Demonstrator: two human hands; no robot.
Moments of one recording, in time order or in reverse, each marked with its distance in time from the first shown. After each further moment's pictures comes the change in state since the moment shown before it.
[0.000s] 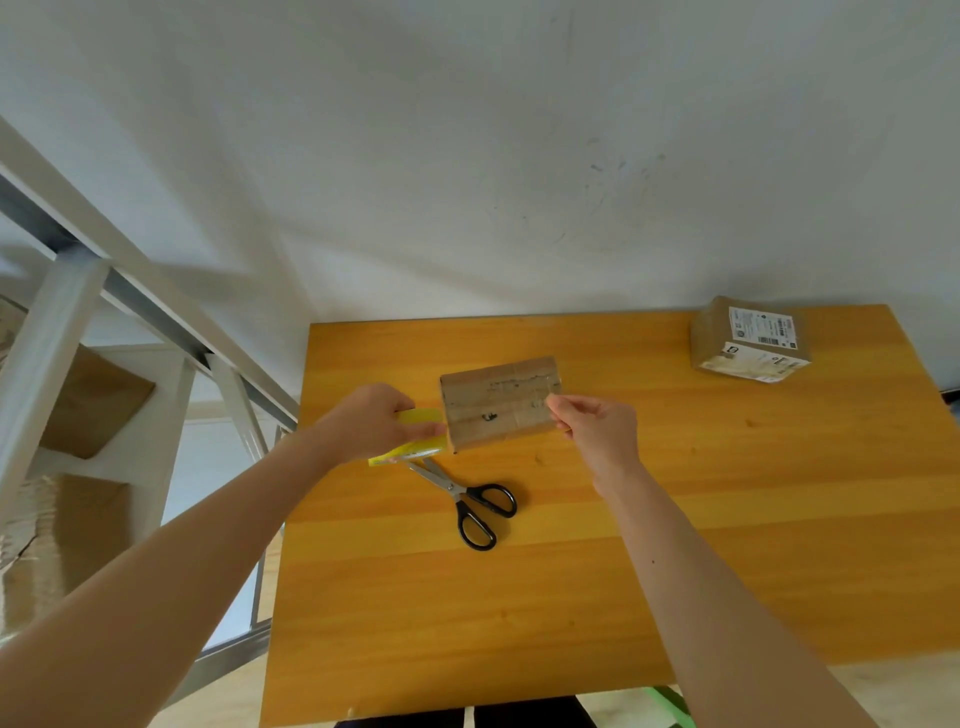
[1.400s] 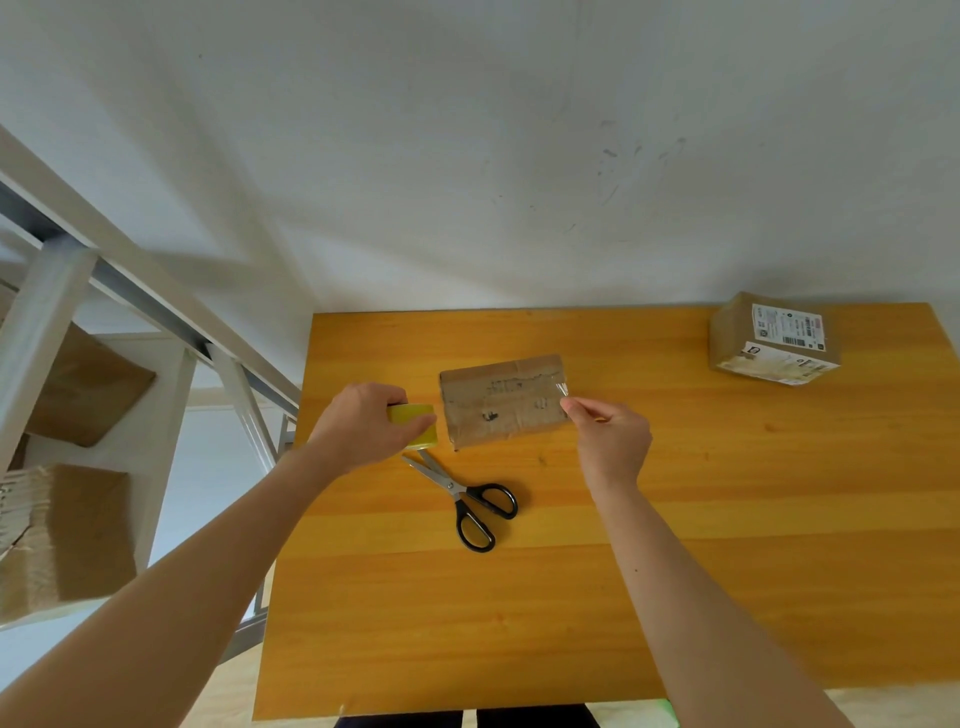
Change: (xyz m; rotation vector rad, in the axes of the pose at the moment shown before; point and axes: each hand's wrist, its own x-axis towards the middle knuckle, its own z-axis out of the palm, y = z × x) left_hand -0.004 -0.006 0.019 -0.058 0.251 -0.018; right_hand 0.029 0.040 0.004 -0.144 0.239 -0.156
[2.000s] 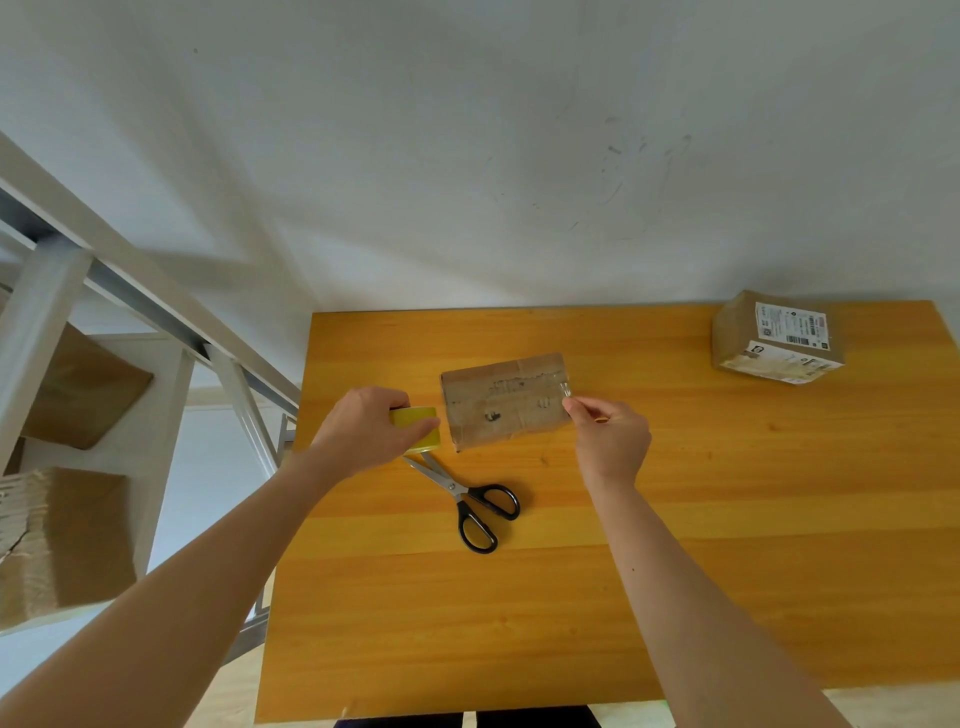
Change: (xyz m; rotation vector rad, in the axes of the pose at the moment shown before) left_hand 0.002 -0.004 0.005 -0.021 -0.035 0.002; right_hand -0.001 -0.004 0.005 -0.067 0.035 0.014
